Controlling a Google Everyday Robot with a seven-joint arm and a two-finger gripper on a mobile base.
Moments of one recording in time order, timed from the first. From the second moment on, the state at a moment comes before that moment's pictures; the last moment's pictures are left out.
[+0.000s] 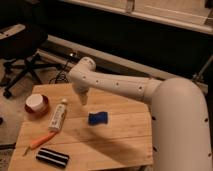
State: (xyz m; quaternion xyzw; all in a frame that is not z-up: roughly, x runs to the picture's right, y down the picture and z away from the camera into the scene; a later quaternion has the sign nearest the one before) arm -0.170 0.027 0.830 -0.16 0.17 0.95 0.20
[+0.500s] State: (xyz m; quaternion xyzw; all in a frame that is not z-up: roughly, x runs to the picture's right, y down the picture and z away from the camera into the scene) arm -0.186 0.024 0.843 -0.12 0.17 0.97 0.16
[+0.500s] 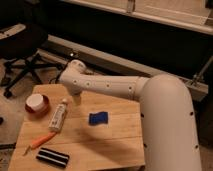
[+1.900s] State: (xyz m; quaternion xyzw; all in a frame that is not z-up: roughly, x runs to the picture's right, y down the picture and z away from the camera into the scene) arm -0.169 -0.002 0.873 -0.09 0.13 0.98 -0.13
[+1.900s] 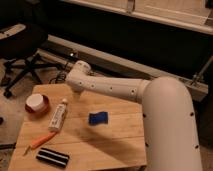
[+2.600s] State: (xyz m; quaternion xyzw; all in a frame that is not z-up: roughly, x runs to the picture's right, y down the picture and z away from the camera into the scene) arm -0.147 -0.014 0.888 -0.02 0.13 0.88 -0.46
